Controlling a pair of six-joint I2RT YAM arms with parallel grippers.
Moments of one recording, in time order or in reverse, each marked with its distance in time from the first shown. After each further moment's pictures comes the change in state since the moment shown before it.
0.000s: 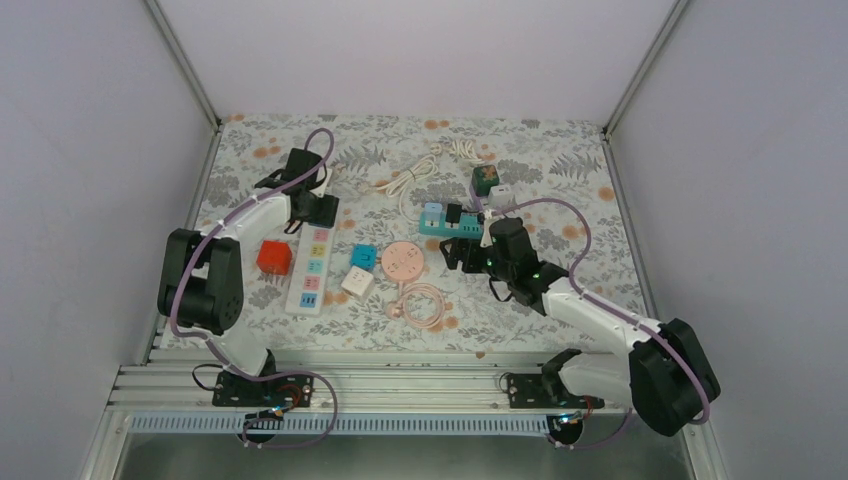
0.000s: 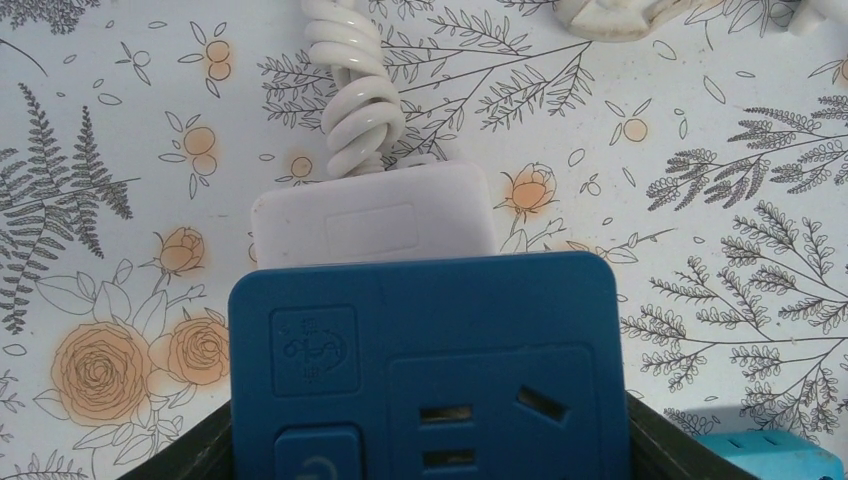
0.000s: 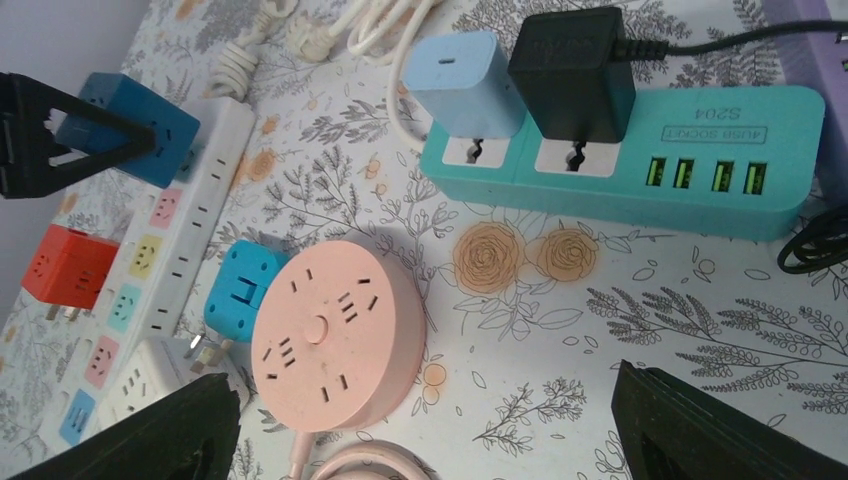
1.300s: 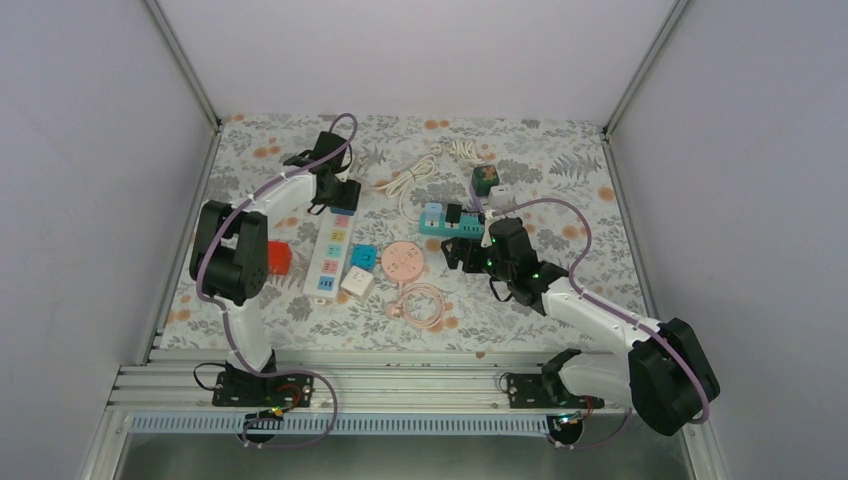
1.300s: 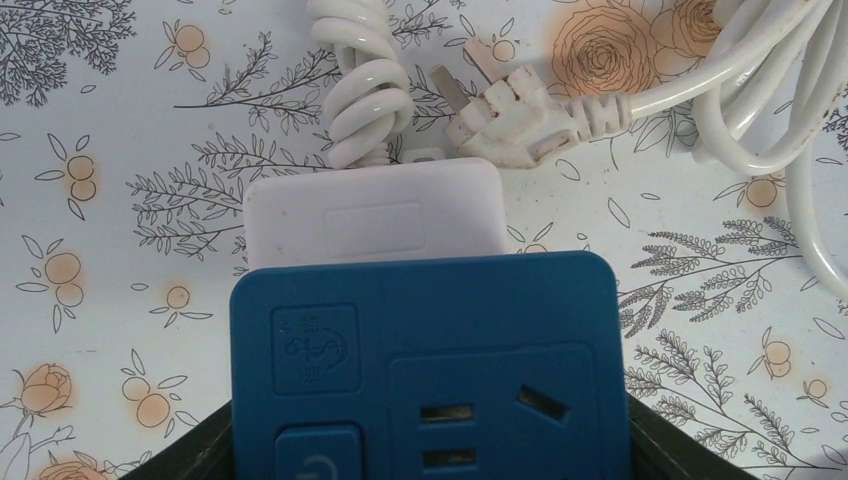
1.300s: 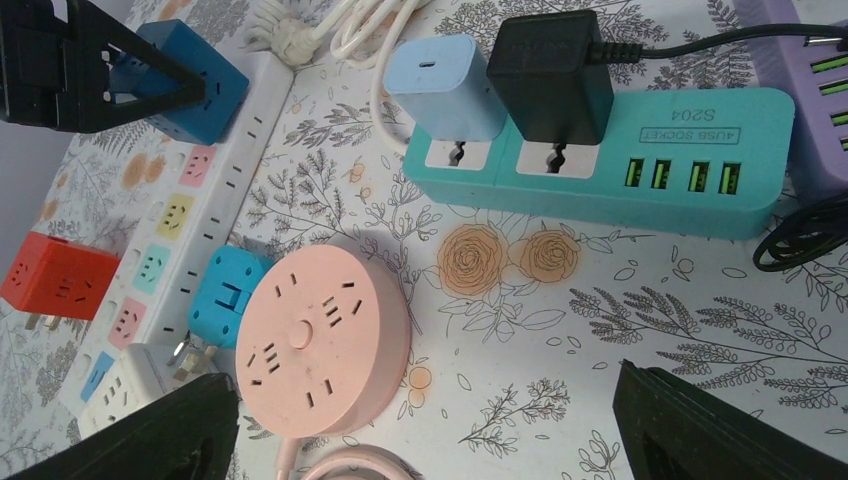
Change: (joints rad) left arm -0.074 0.237 0.263 -0.068 0.019 -0.090; right arm 0.000 -0.007 0.000 -0.006 0.030 0.001
